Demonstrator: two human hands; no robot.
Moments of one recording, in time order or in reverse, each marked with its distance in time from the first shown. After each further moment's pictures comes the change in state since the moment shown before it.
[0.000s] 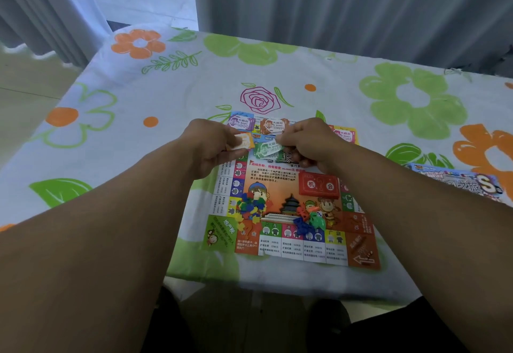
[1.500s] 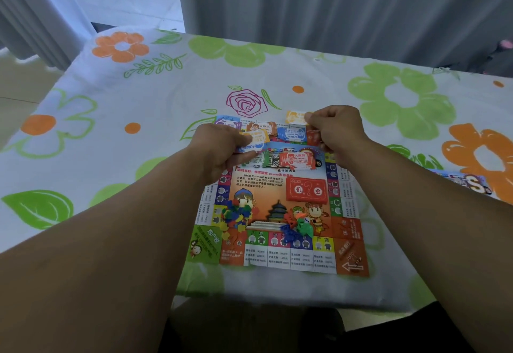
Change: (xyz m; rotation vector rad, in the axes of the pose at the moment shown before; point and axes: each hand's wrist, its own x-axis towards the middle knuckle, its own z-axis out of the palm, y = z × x) left_hand 0.005 -0.001 0.043 -0.071 0.002 0.071; right_hand 0.016 0.010 -0.050 0.188 0.413 -0.064
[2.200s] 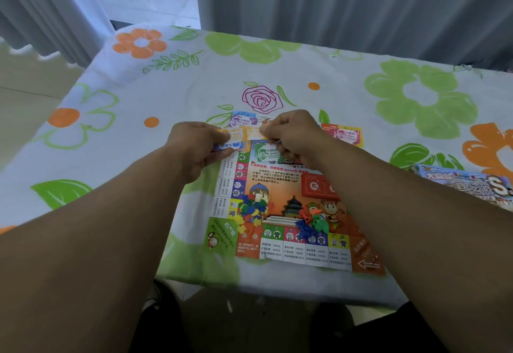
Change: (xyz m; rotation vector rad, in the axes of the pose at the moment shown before) left_hand -0.003 0.000 -0.055 -0.007 0.161 -0.013; right_hand -0.032 -0.013 0.070 -0.099 -0.420 0.011
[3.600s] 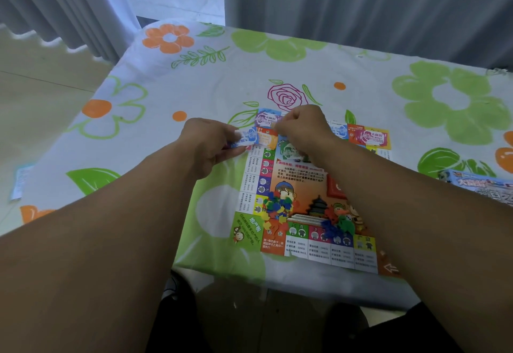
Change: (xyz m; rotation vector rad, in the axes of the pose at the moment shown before) left_hand 0.008 -0.003 -0.029 -0.009 0.005 0.015; right_hand 0.014 -0.007 0.036 -0.200 0.132 -0.074
